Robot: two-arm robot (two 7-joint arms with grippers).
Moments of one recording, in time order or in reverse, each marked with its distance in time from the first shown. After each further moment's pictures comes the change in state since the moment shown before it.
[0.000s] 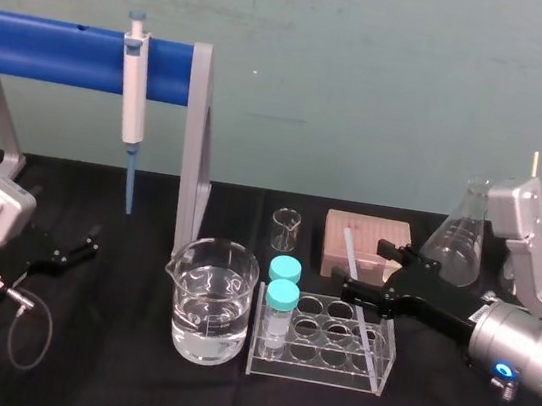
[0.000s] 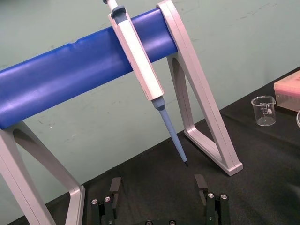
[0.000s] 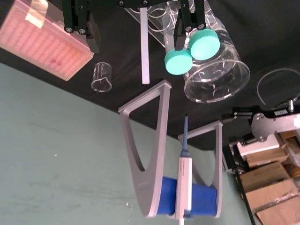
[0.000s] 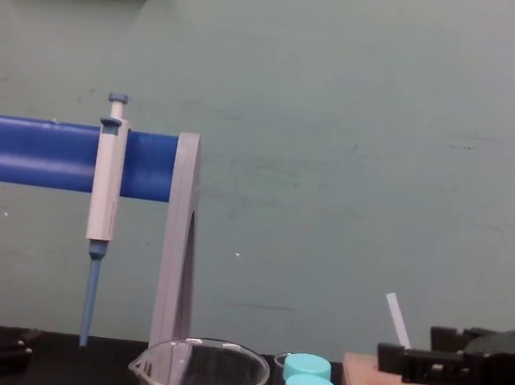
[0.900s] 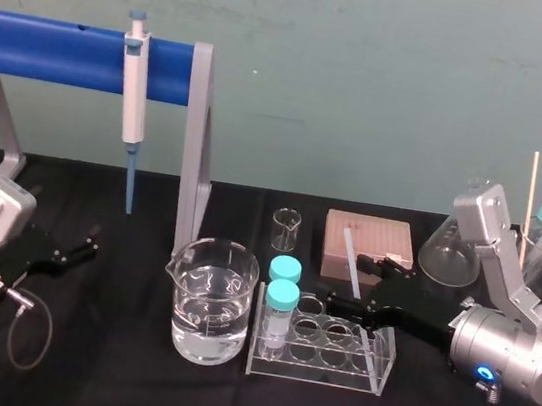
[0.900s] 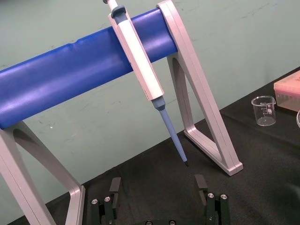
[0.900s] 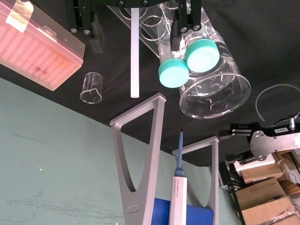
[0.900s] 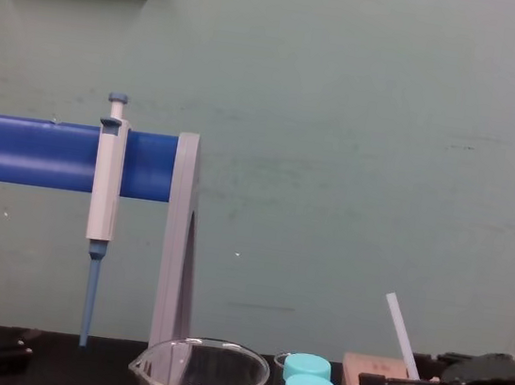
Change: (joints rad) left arm 0.000 0.000 0.000 0.000 0.000 0.000 0.000; right arm 0.044 -0.025 -0.051 0.060 -0.043 0.022 0.031
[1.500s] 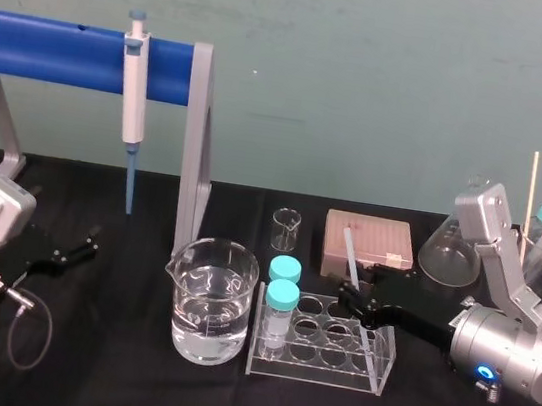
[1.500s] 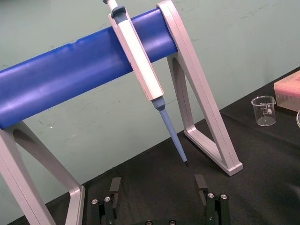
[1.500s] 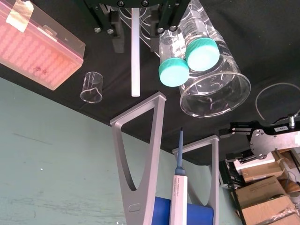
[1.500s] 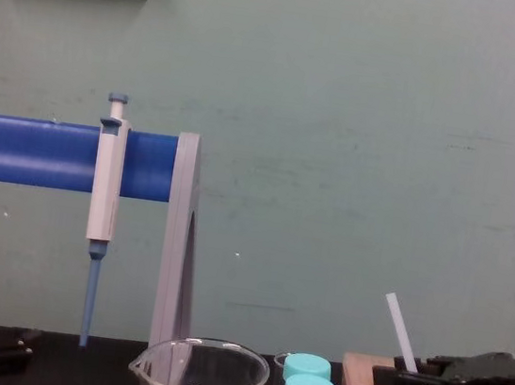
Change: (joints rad) left arm 0.000 0.000 0.000 0.000 0.000 0.000 0.000; right arm 0.000 -0.001 0.002 0.000 0.004 0.000 -0.001
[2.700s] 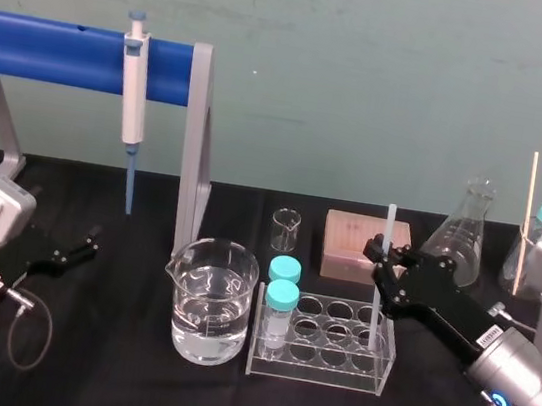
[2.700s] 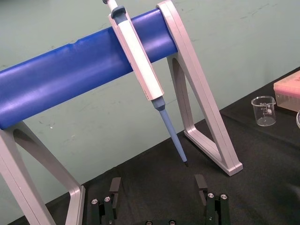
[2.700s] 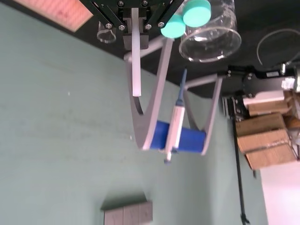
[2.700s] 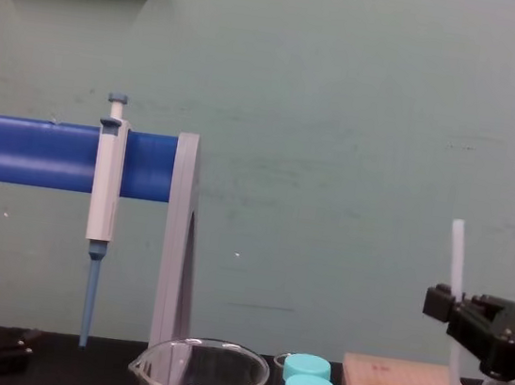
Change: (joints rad) left arm 0.000 0.000 0.000 0.000 0.000 0.000 0.000; right arm -0.178 -0.055 0.138 -0.035 -0.016 -0.411 -0.008
